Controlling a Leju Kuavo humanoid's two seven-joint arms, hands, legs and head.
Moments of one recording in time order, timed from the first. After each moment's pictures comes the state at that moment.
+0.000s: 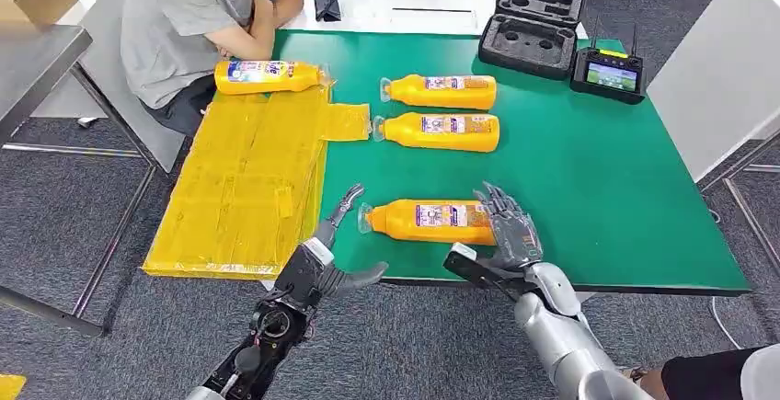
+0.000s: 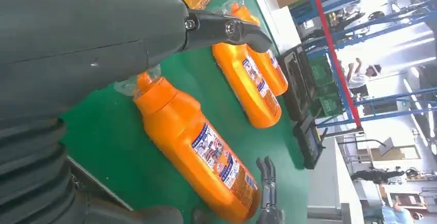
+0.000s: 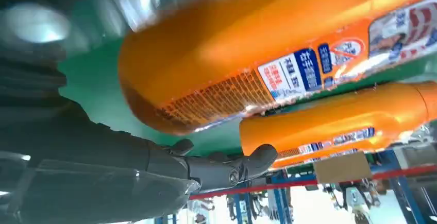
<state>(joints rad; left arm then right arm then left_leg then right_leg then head) -0.33 -0.30 -0.44 -0.90 -0.08 -0.09 -0.64 -0.44 -0.05 0.11 -0.37 1.06 -0.52 -0.53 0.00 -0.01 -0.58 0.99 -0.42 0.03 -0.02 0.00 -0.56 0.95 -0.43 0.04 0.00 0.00</state>
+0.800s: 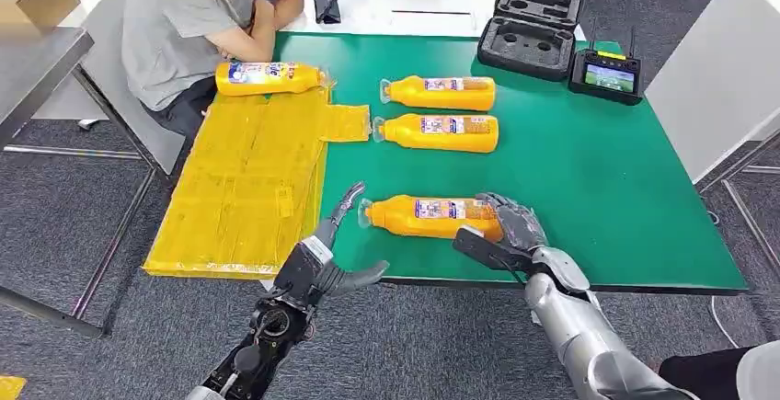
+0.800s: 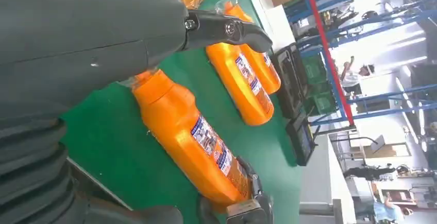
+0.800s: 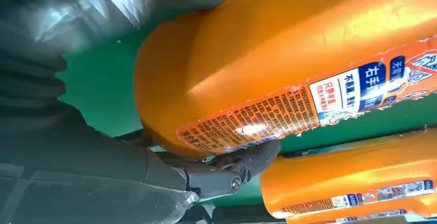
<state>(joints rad) -0.33 -0.30 -0.44 -0.92 -0.06 -0.10 -0.64 -0.51 -0.08 0.10 -0.35 1.08 -0.21 -0.41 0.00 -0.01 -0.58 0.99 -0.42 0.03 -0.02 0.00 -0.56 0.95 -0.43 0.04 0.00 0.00</state>
